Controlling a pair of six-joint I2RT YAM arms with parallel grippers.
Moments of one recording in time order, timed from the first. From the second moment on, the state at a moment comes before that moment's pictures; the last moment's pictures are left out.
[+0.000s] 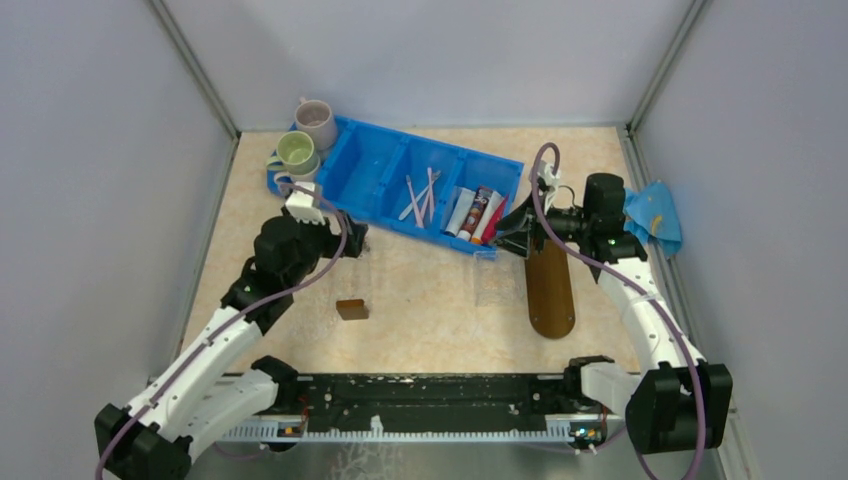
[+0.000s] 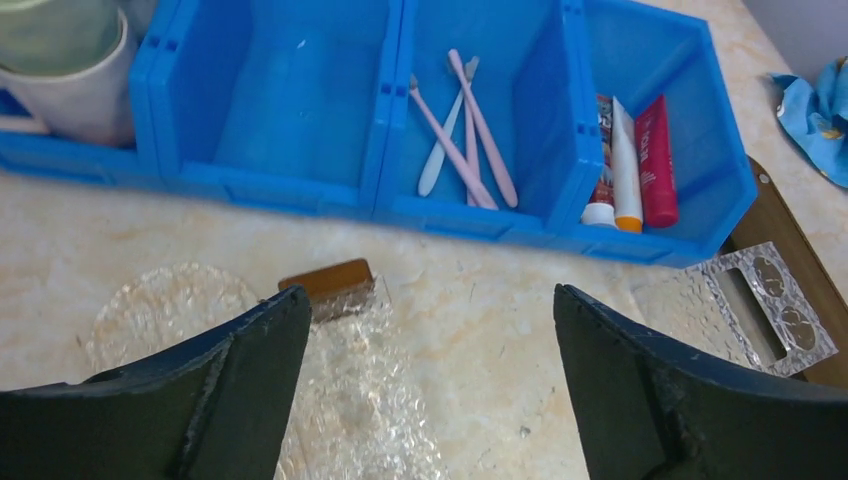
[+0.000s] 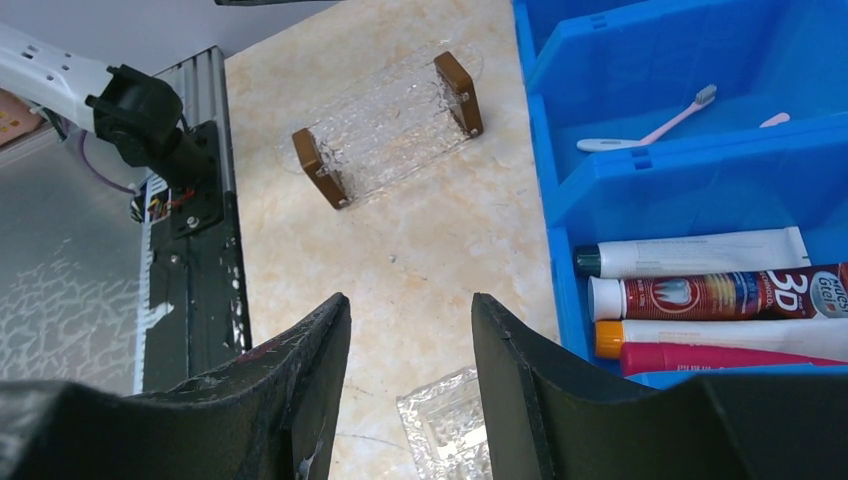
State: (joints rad) left arm -0.49 0.82 0.67 -0.11 -0.14 -0.29; right arm 0.08 1.08 0.84 -0.19 -1.18 -0.16
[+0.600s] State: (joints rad) left arm -0.39 1.23 1.02 0.14 0.07 -0.14; right arm 0.08 1.05 0.84 -0.26 -1.17 -0.23
